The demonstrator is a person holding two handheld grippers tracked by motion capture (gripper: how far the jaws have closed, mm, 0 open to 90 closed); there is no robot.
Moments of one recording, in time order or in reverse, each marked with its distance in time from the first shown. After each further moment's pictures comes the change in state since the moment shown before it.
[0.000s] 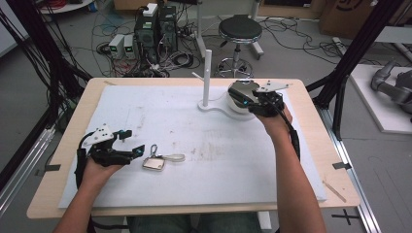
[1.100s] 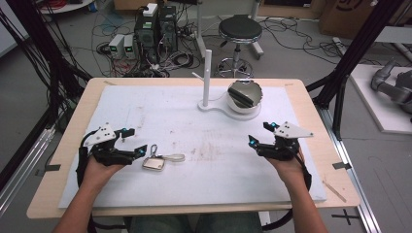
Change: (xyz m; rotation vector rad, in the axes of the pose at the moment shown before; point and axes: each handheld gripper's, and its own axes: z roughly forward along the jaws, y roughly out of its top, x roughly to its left) left arm -0.005 0.007 0.002 -0.014 -0.031 0.047; right arm 0.054 -0.081 -0.081 -0.131 0.107 0.067
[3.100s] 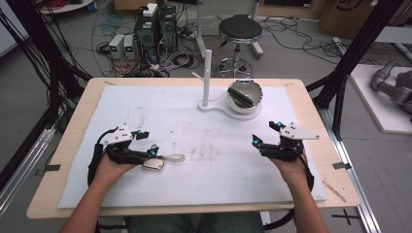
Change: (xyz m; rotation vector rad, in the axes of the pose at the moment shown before) left arm -0.012 0.000 0.038 0.120 -0.064 0.081; right arm -0.009 -0.006 -0.007 -0.041 -0.035 0.038
